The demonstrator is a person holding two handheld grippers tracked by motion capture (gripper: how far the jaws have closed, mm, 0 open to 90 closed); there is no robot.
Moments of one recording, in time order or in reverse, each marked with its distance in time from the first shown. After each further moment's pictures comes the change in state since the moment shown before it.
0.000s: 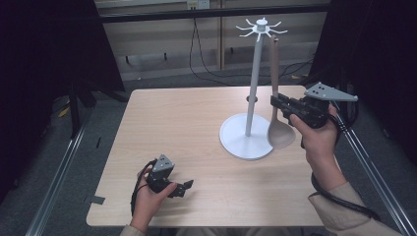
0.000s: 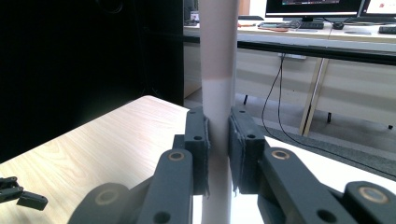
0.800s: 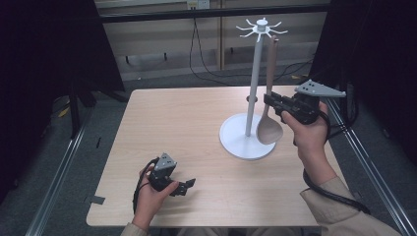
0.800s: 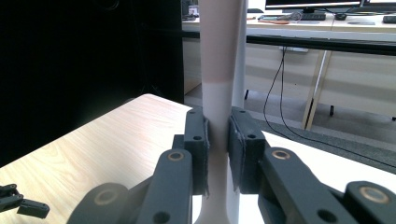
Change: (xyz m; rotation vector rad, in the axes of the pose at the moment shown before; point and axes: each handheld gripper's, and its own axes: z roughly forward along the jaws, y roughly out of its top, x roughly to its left) left arm -0.002 0.006 0.004 -0.012 -0.014 0.009; right arm 0.005 0.002 0.019 0.022 -0.008 0.025
